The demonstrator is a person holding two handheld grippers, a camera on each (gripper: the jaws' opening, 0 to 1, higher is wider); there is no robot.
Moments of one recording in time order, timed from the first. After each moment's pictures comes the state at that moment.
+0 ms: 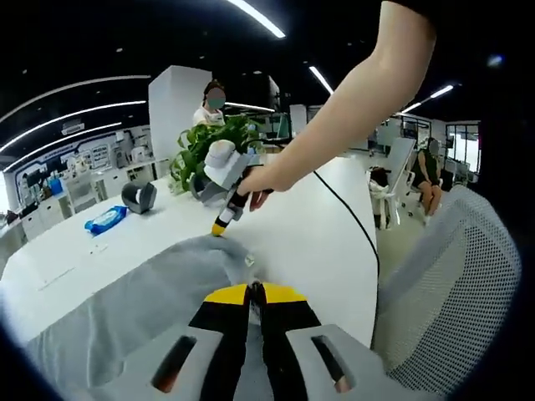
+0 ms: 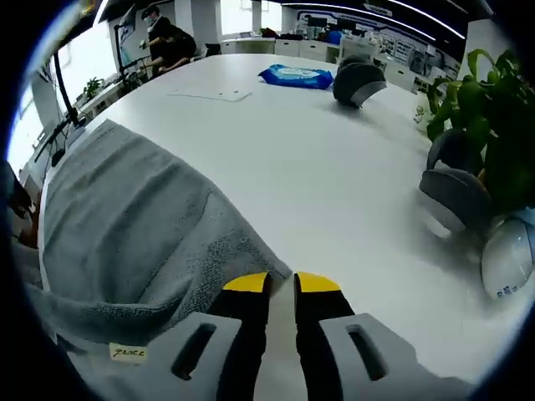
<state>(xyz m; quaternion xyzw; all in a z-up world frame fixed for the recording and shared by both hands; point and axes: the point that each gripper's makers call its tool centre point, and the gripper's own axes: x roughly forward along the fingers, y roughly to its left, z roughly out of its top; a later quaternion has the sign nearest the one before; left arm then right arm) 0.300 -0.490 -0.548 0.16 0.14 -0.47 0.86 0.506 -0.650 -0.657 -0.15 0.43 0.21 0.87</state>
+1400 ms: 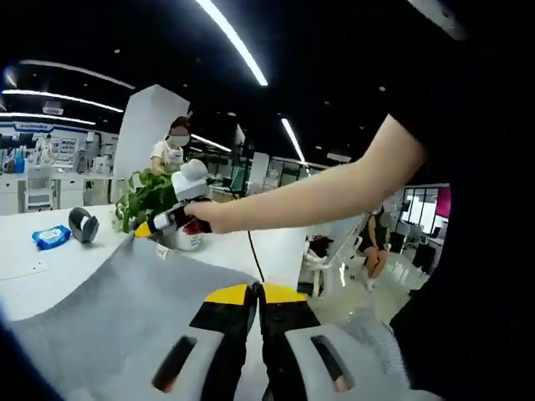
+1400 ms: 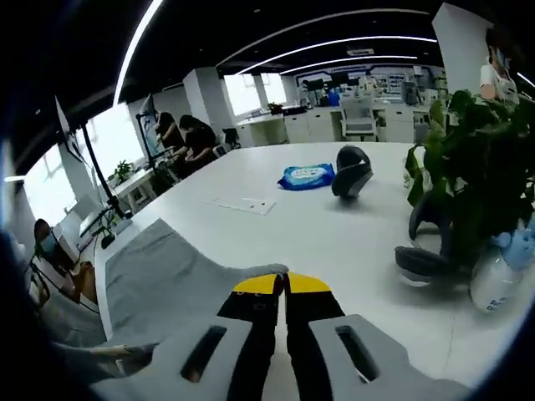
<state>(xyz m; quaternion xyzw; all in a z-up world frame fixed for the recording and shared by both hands) 0.227 -0.561 -0.405 -0.06 0.09 -0.60 0.79 0.504 -0.656 -0.491 0.04 0.27 0.28 0.92</state>
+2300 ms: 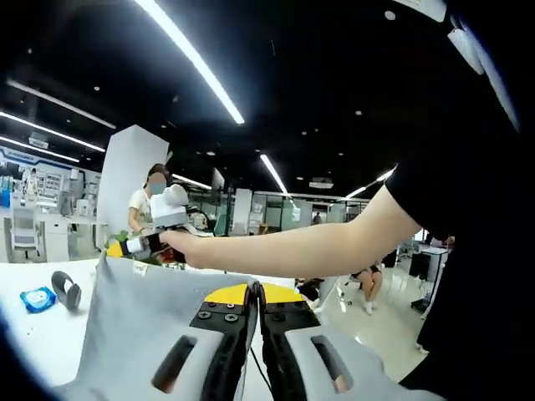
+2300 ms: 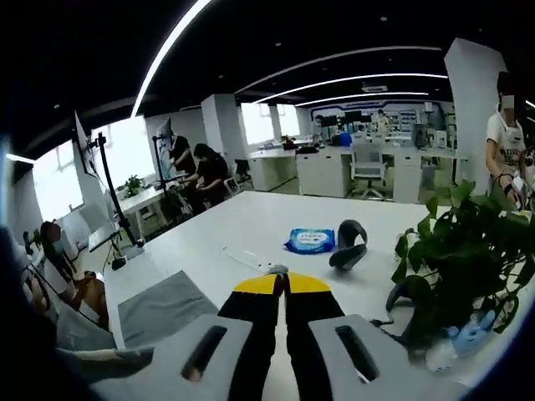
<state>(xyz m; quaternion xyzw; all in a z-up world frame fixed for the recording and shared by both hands) 0.228 -0.619 -0.295 -0.06 -0.01 -0.62 0.78 0.526 -0.673 -0.353 0.03 0.18 0.30 0.94</state>
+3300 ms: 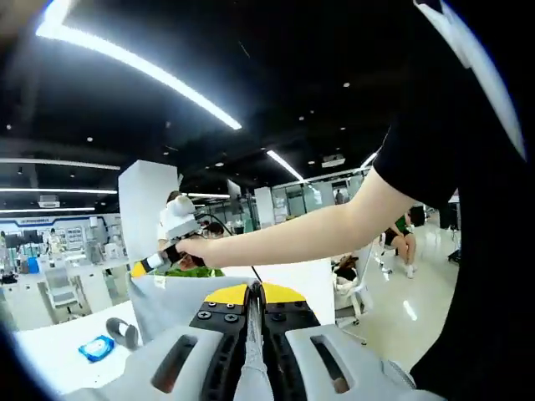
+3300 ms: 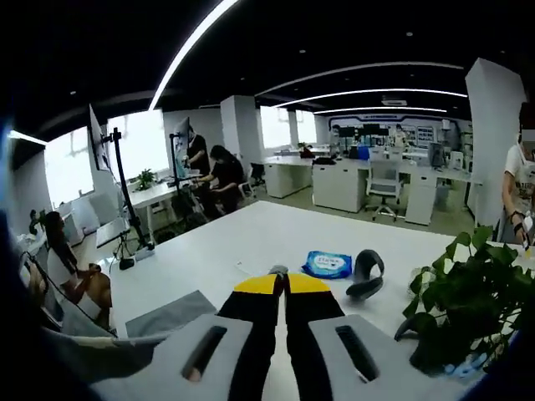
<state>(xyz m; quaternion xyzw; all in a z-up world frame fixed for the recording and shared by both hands) 0.230 -0.545 -0.267 0.04 -0.08 -0.56 0.83 0.545 -0.610 -0.307 -0.02 0.16 0.35 0.92</state>
